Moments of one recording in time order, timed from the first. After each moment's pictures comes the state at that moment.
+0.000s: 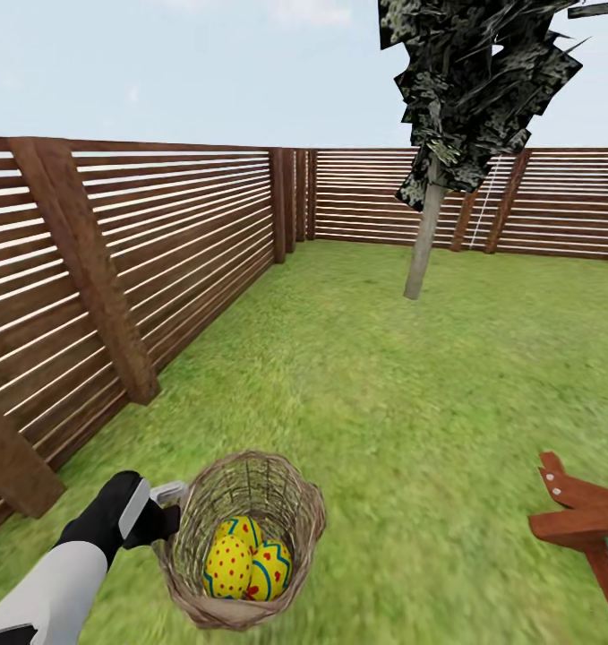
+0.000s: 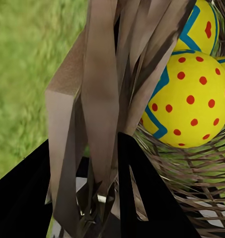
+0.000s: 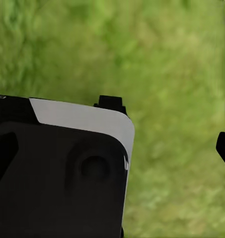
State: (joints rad) left arm -0.70 0.11 0.19 -0.57 0.14 1.00 0.05; right arm -0.25 -0.04 -0.02 0.04 0.12 -0.17 0.03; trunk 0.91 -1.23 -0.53
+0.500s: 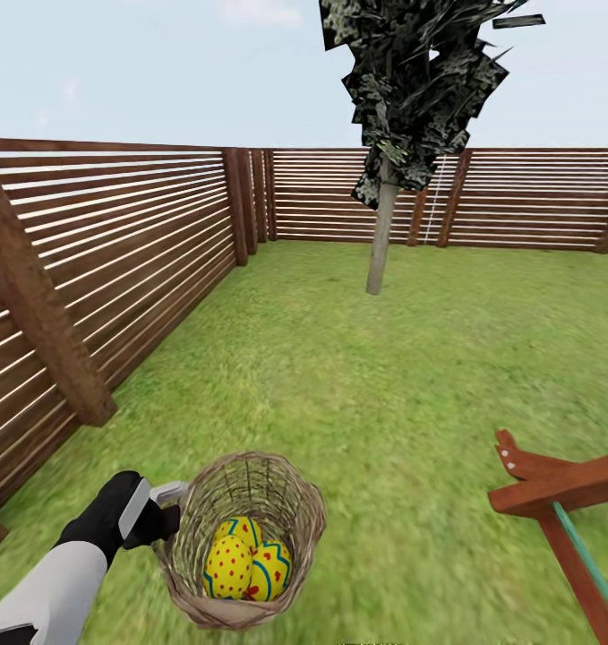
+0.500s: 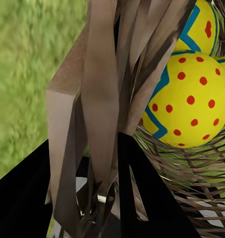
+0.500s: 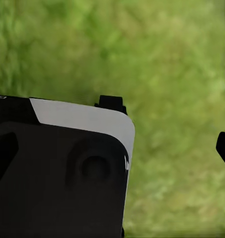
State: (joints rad) left arm -0.70 0.11 0.19 -0.57 0.14 1.00 0.05; right arm -0.25 -0.04 -0.02 0.04 0.12 -0.17 0.03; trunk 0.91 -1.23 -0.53
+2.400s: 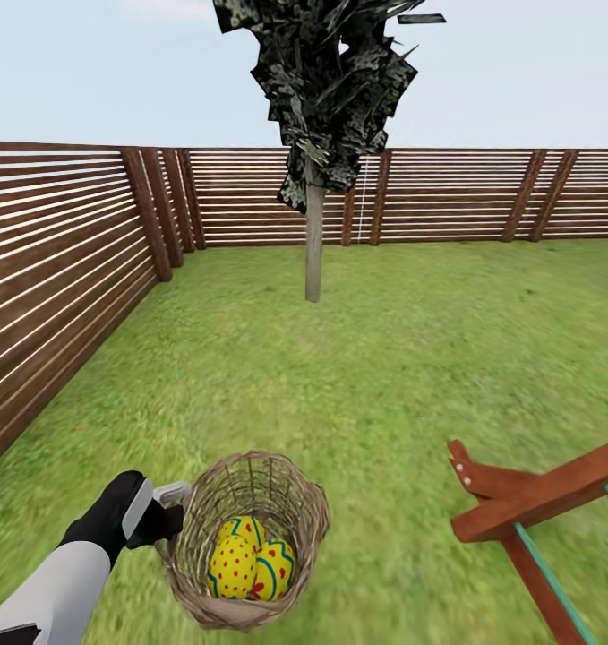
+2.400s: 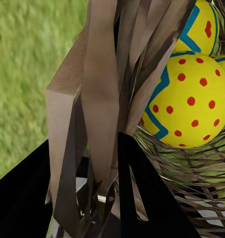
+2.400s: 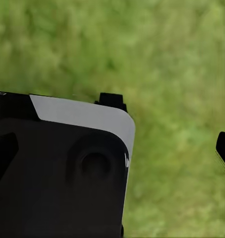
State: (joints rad) left arm -0.70 0.10 0.19 -0.57 0.14 1.00 0.05; right arm -0.25 -0.04 -0.02 0.05 0.12 -0.17 0.03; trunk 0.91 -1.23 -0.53
